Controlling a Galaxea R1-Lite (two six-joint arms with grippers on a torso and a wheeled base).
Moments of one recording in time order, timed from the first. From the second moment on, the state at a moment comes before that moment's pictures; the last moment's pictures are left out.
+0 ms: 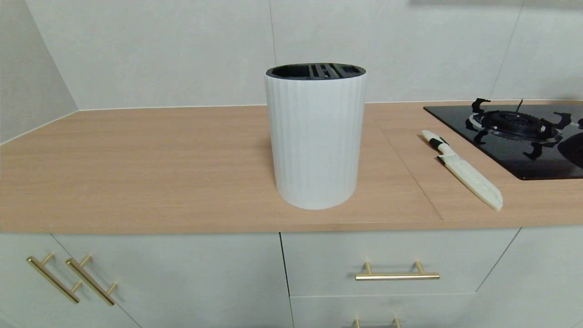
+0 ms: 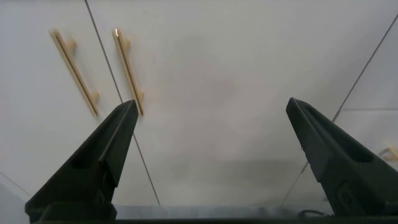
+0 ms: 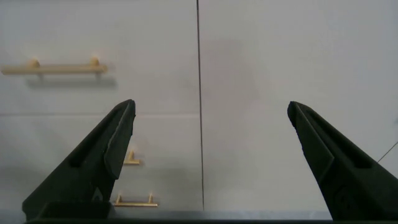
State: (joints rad) left arm 0.00 0.00 0.00 0.00 0.01 0.00; right arm 0.00 0.00 0.00 0.00 0.01 0.01
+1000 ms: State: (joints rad) left arm 0.00 0.00 0.00 0.00 0.01 0.00; right arm 0.00 0.00 0.00 0.00 0.01 0.01
